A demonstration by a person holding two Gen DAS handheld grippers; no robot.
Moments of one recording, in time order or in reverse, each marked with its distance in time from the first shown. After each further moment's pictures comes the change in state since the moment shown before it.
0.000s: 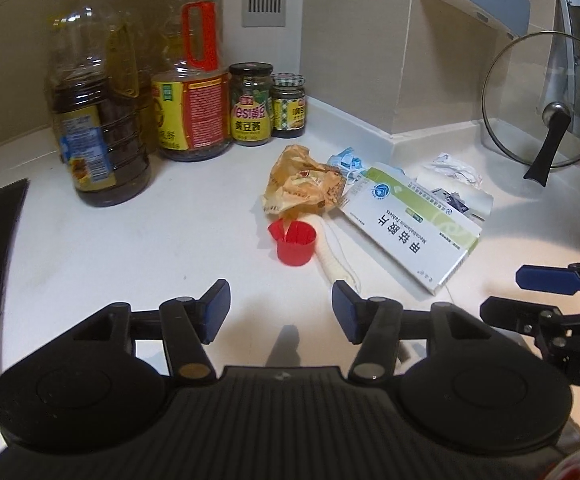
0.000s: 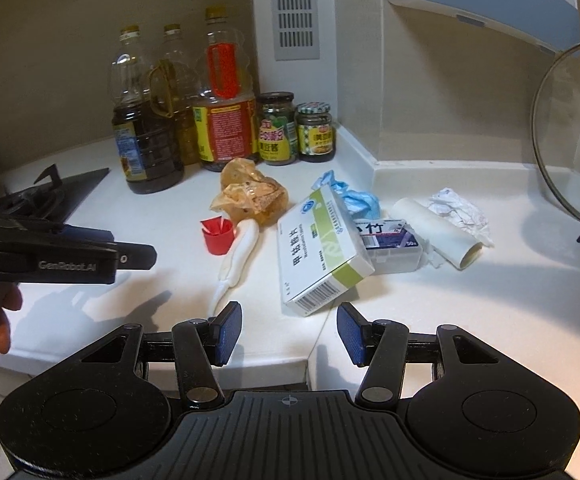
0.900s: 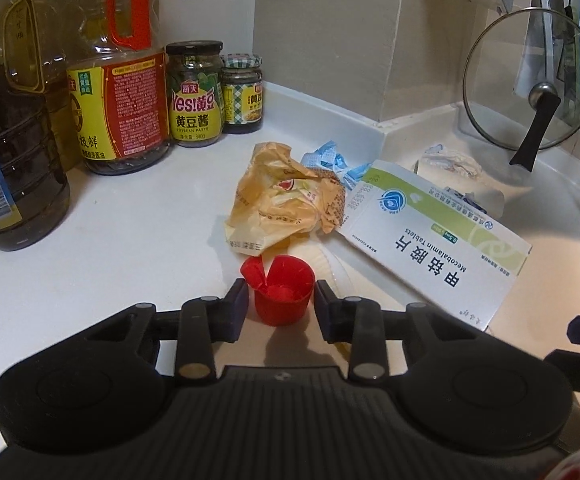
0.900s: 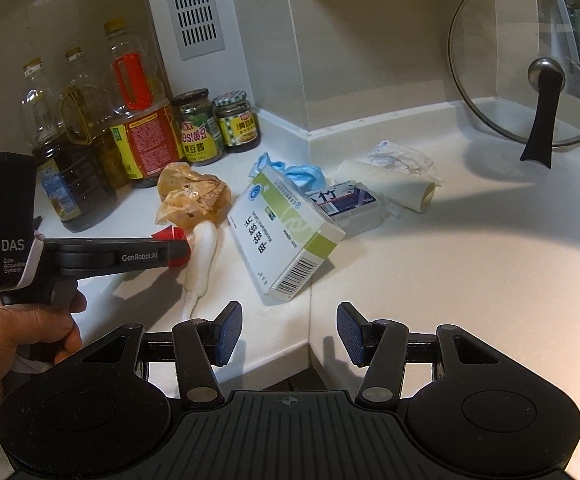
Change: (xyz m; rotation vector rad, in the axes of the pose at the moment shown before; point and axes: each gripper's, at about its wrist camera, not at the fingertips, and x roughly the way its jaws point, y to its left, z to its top) left arm 0.088 0.012 0.021 0.082 0.007 -0.164; right arm 0.012 0.021 -0.002 0.252 0.011 -0.174
